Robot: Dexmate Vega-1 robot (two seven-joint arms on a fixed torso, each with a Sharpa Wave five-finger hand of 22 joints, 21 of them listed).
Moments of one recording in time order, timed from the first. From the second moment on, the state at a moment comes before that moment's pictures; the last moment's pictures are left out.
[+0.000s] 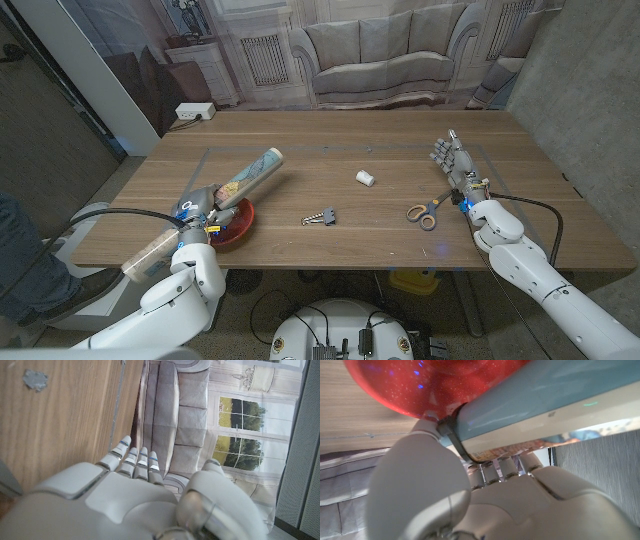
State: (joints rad) left arm 1.40 0.89 0.40 -2.34 0.28 1.09 0.69; left_hand 1.07 0.04 0.19 0.00 0.18 0.57 -0.09 0.19 0.21 0.51 -0.13 0.18 0.32 0.43 -0.04 0.19 0.31 0.33 0.07 0.56 0.17; right arm -1.10 -0.60 -0.24 -1.55 0.73 0.28 -0.09; right_hand 0.42 0.05 0.06 0.01 0.21 0.23 0.07 0.20 0.19 0.24 0.09 0.22 0.19 0.18 0.03 0.19 0.18 0.28 -0.04 0.23 0.18
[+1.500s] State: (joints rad) left arm 1.42 0.90 0.34 -2.35 0.23 1.02 0.70; left_hand 0.79 -0.03 0.05 0.14 0.23 0.46 -0.04 0.19 0.20 0.41 -0.10 0.19 0.27 0.33 -0.04 0.19 0.26 0.27 0.12 0.46 0.17; right arm -1.12 -0.61 -0.23 -1.59 0.72 0.27 -0.12; right_hand 0.42 0.05 0.06 0.00 0.21 0.23 0.07 0.20 0.19 0.24 0.09 0.22 0.19 0.18 0.03 0.19 0.18 0.28 -0.04 0.22 0.18
